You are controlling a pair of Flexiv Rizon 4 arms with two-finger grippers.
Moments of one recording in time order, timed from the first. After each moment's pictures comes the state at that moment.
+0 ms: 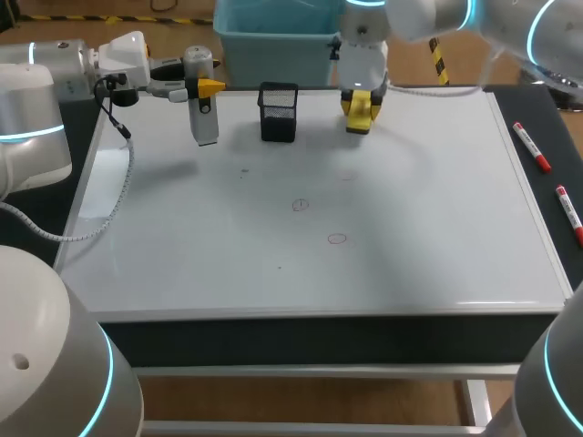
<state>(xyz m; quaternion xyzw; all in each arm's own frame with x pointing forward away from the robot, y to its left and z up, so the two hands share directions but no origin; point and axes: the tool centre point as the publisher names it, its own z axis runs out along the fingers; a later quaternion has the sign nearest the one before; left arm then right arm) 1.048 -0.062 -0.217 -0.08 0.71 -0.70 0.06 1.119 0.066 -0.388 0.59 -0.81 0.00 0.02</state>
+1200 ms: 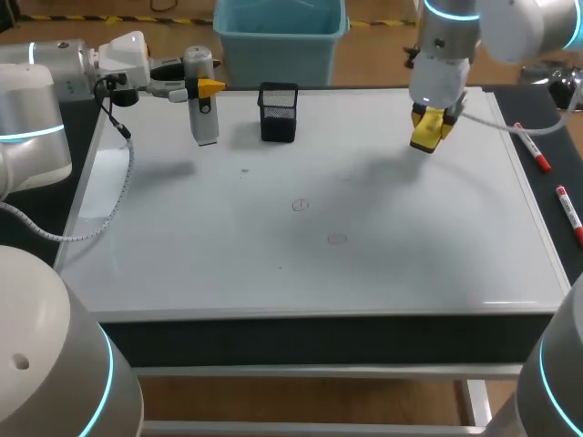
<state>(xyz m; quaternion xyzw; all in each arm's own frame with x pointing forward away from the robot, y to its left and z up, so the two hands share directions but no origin) 1.048 -0.062 -0.217 -0.08 0.71 -0.70 0.06 1.029 -0.055 -0.358 0.47 -0.88 0.00 0.00</state>
